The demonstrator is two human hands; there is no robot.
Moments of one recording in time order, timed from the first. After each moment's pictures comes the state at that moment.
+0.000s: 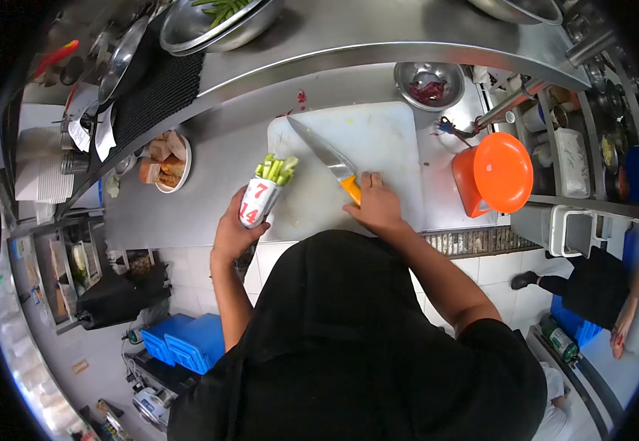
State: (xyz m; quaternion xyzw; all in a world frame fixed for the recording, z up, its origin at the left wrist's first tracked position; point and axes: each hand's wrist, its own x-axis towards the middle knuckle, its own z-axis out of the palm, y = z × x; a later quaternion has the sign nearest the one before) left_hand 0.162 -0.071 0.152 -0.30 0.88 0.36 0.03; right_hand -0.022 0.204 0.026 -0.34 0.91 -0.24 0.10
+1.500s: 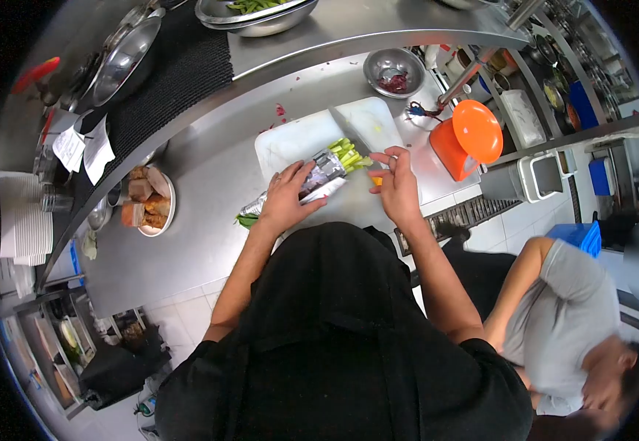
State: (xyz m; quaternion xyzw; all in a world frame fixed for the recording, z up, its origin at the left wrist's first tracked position) left_hand 0.085 -0.073 0.089 0.04 0.95 0.30 0.00; right_hand 0.016 0.196 0.116 -0.06 0.75 -0.65 0.11
